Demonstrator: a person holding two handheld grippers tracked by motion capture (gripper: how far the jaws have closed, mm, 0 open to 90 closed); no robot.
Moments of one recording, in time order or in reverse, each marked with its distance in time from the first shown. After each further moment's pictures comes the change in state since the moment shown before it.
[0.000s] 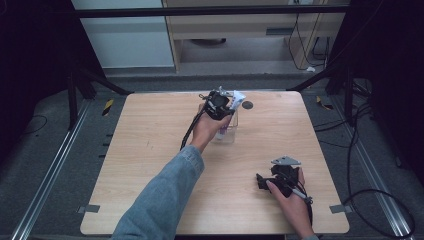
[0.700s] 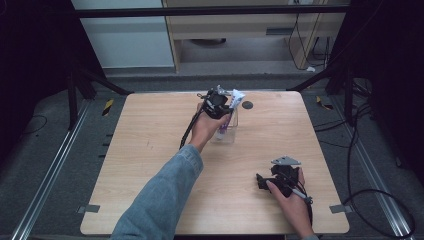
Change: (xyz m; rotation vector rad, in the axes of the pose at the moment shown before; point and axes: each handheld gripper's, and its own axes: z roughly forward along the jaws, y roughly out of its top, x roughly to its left) left arm 0.004 0.001 -0.005 -0.018 0.009 -0.010; right arm 0.000 0.000 0.000 0.001 0.001 0.002
